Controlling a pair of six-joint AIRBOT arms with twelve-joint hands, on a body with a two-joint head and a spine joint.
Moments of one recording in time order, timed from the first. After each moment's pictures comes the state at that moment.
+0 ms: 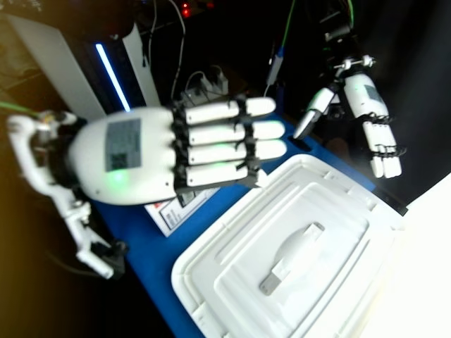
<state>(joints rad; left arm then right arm) 0.69 -1.06 1.54 0.26 -0.56 0.38 -0.38 -1.03 1.32 -0.59 0.74 -0.14</state>
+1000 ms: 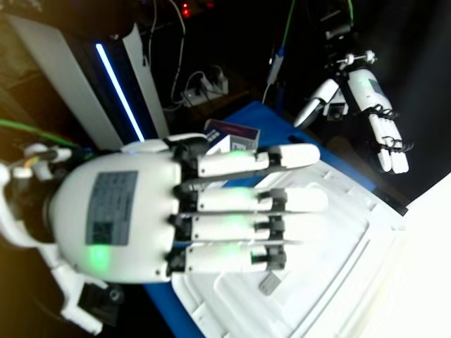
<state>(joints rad) 0.68 -1.06 1.52 0.24 -0.62 0.38 -0.38 -1.10 1.46 -0.52 0.67 -0.14</state>
